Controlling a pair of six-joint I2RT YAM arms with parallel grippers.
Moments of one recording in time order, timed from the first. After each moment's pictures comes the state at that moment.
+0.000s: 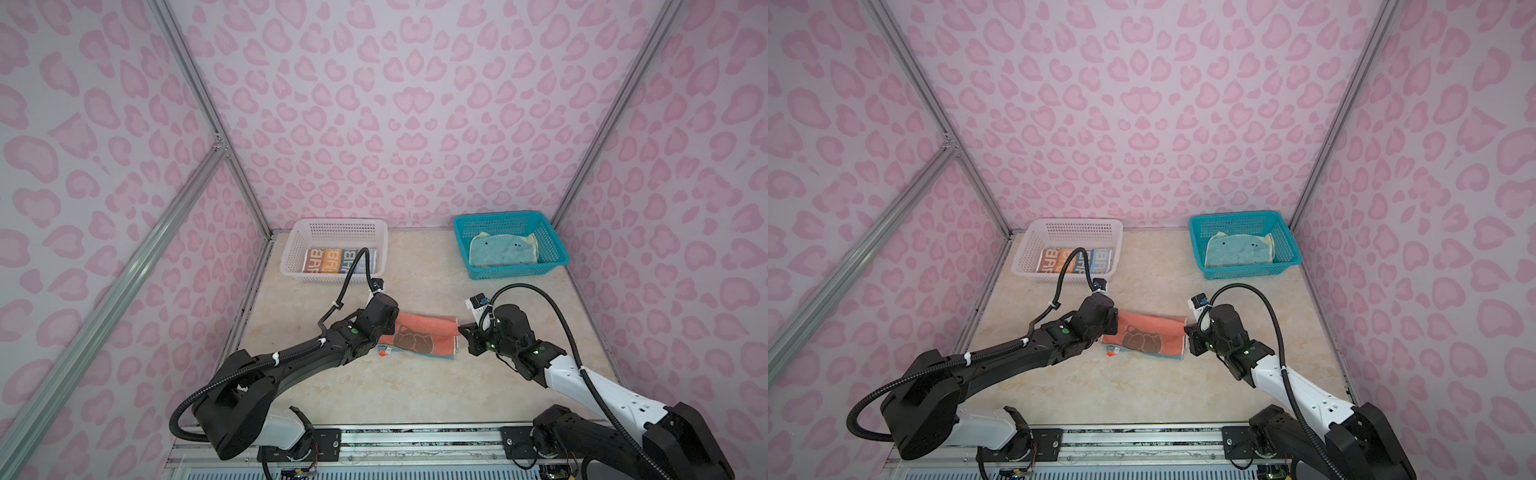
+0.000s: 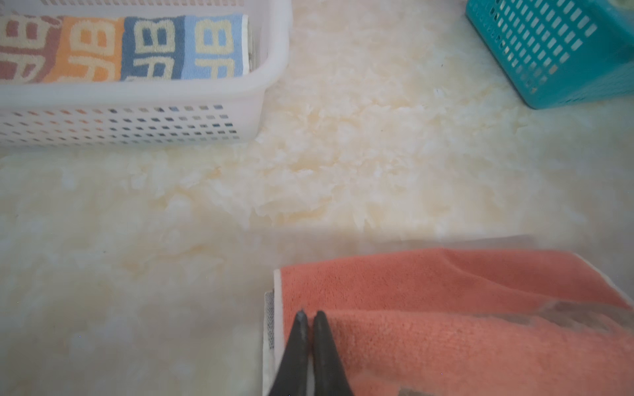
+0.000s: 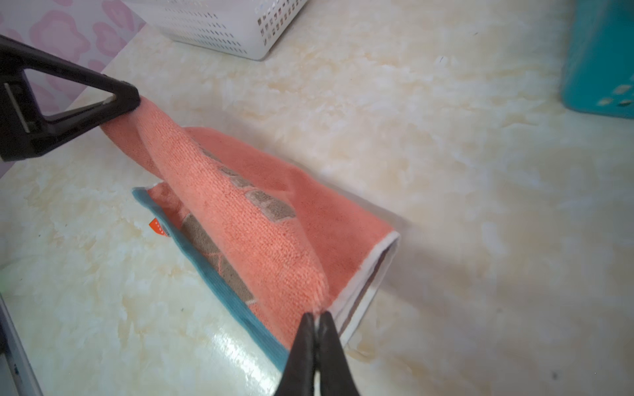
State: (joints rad) left arm -0.80 1.40 0.75 -0.17 -0.40 -0.48; right arm 0.57 1.04 0.44 -0.06 -0.20 0.17
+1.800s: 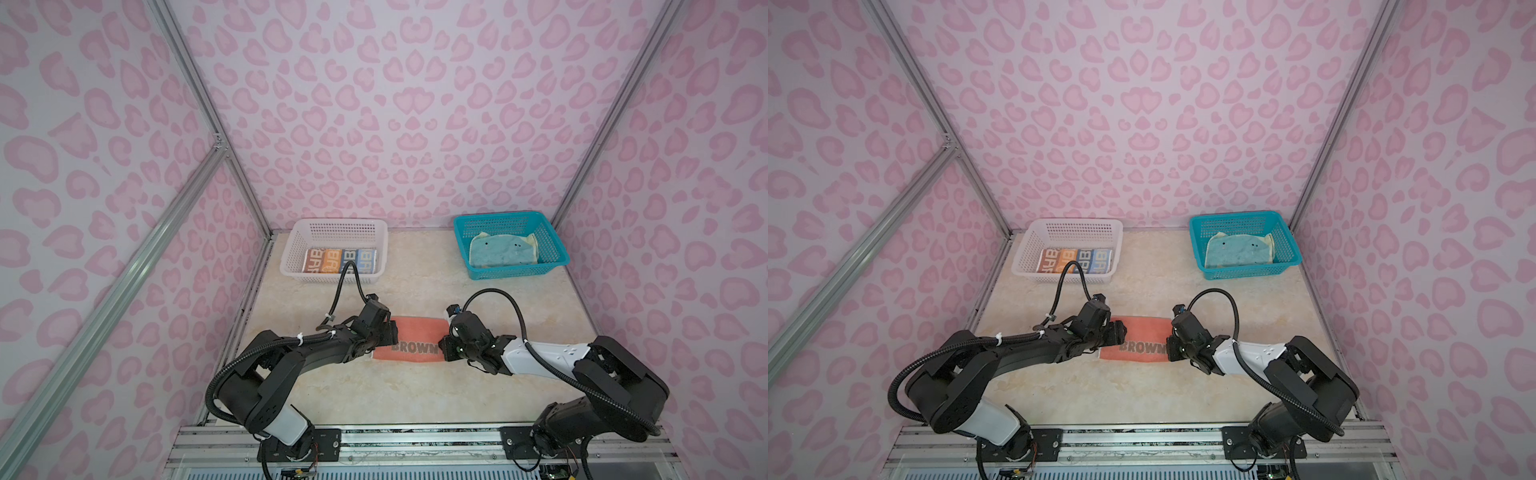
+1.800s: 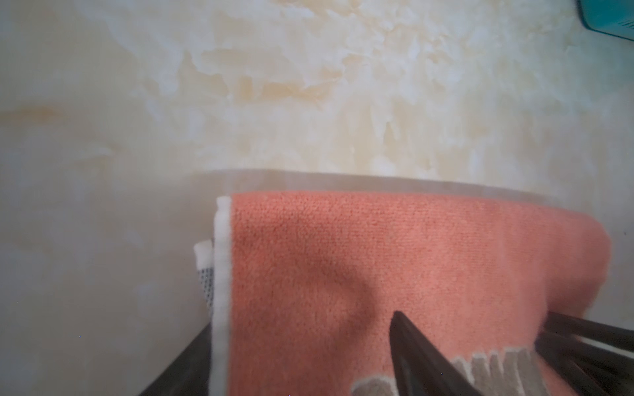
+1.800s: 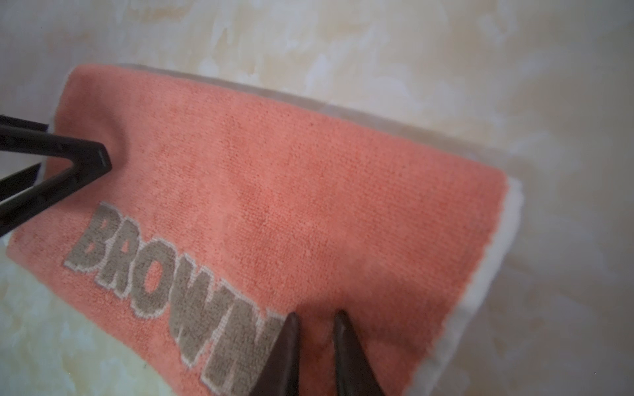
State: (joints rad) left arm -0.68 1.57 0.67 -0.03 0.00 -0.66; right arm 0.77 1.48 0.55 0.06 -0.02 0.52
